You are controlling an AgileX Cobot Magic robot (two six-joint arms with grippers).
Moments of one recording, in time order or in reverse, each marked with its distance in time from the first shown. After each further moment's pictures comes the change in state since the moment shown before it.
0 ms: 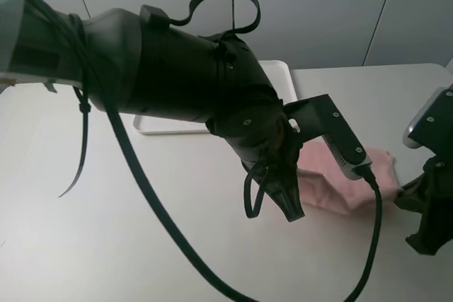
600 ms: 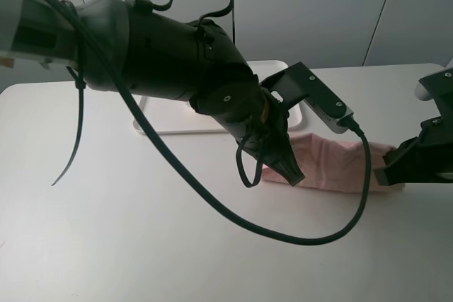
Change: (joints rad) left arm 0.082 0.000 0.000 0.011 -0.100 -0.125; right arm 0.000 0.118 -0.044 0.000 -0.229 0.382
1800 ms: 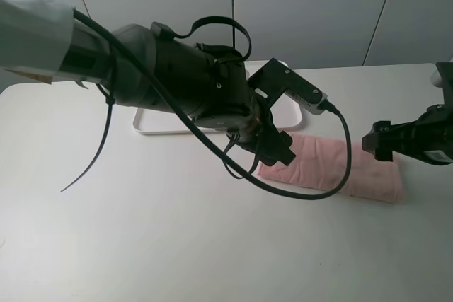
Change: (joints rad) left arm 0.030 0.074 -0.004 0.431 -0.001 -0.636; right arm -0.098 0.166 -0.047 0.163 -0.156 0.083
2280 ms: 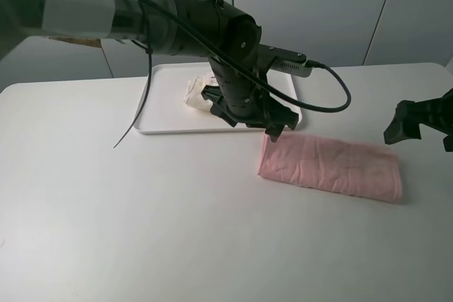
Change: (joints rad) left arm 0.139 0.179 -0.400 -0.608 0.338 0.410; right arm -0.199 0.106 -0.292 -0.137 0.523 0.088
